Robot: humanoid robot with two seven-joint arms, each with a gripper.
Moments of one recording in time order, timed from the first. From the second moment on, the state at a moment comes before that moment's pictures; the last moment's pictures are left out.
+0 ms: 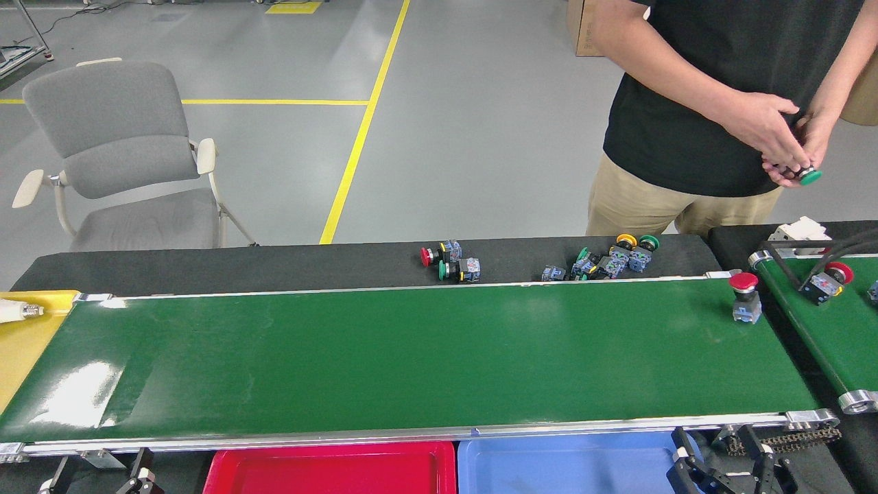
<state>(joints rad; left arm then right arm) 0.30 0.06 0.51 -1.63 -1.40 -0.42 0.07 0.27 -0.02 -0.28 -1.70 1.24 -0.33 -0.03</state>
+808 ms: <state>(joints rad) 0.30 0.06 0.51 -1.62 -1.40 -0.42 0.07 -0.20 -0.10 -0.16 -1.29 1.27 -0.15 0.12</state>
